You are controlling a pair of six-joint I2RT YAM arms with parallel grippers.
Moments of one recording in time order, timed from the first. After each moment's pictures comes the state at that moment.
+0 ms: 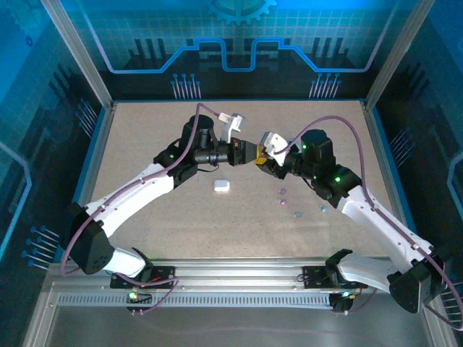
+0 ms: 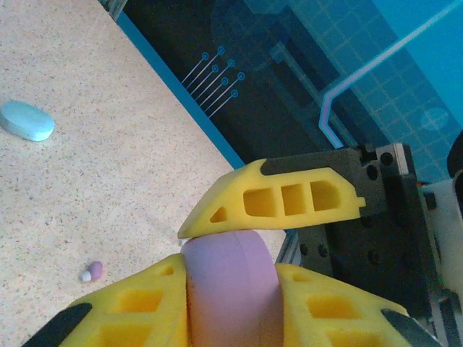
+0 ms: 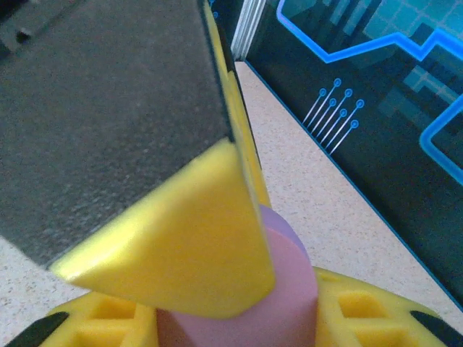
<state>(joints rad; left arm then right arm) -0.62 1.44 1.23 -0.09 0.56 -0.61 0.53 1.10 0.99 -0.27 -0.32 -0.48</state>
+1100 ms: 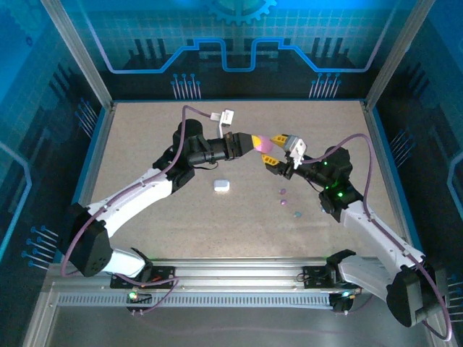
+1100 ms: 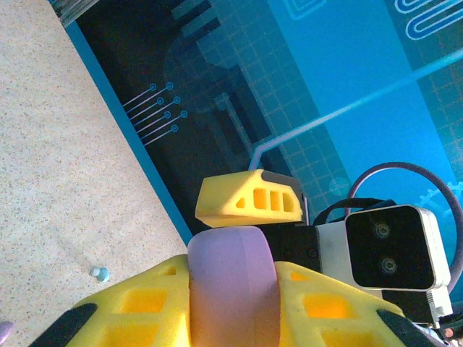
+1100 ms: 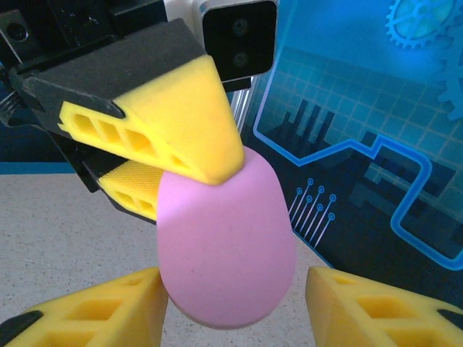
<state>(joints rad) -0.58 1.42 1.10 0.27 0.63 -1.01 0.36 1.02 0.69 0.36 -0.61 -0.28</state>
